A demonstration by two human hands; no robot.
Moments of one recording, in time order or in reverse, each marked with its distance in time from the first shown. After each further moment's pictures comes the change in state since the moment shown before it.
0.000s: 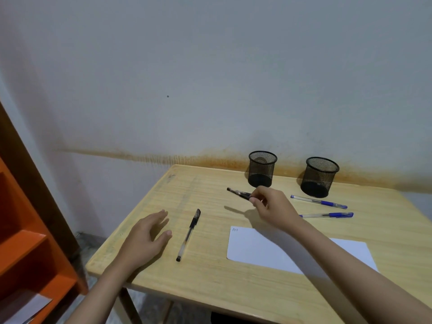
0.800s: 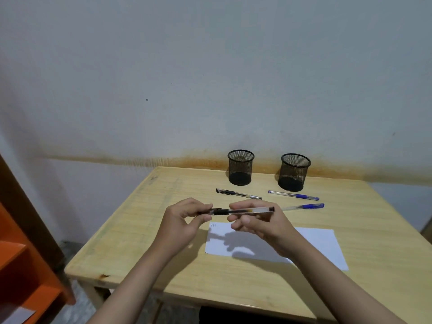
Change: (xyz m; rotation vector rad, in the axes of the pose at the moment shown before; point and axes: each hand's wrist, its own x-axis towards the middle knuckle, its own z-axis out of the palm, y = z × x) left_hand 0.001 0.129 0.049 -0.398 0.074 0.373; right_hand -0.087 -0.035 -0.049 1.078 -0.213 0.087
